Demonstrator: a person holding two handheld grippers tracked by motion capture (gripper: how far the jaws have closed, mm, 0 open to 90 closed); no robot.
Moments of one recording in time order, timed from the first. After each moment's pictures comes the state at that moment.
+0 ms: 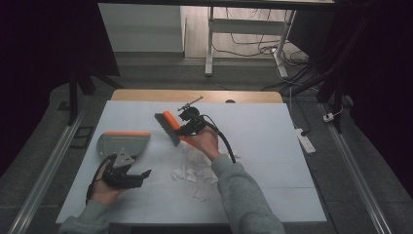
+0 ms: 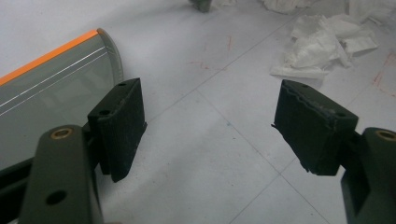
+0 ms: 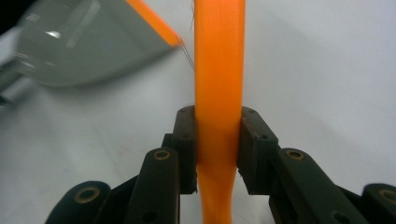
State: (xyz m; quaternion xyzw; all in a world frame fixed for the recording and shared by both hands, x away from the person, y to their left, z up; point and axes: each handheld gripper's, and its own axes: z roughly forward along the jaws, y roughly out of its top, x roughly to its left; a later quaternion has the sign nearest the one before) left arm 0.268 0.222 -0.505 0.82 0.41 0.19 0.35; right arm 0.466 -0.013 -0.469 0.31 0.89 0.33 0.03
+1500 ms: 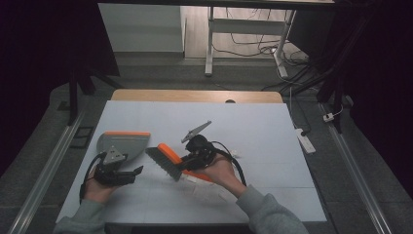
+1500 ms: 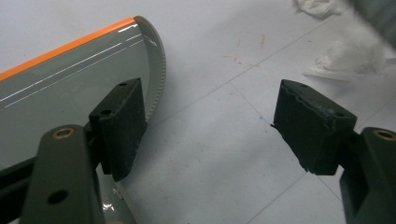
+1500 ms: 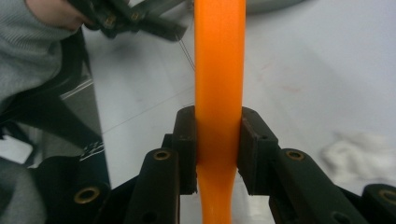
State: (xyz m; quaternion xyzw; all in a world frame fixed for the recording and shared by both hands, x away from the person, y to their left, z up) left arm 0.271 0.244 -0.506 0.80 0.45 0.20 0.35; right arm 0.345 -0.043 -0.440 0.19 0.92 0.34 -0.06
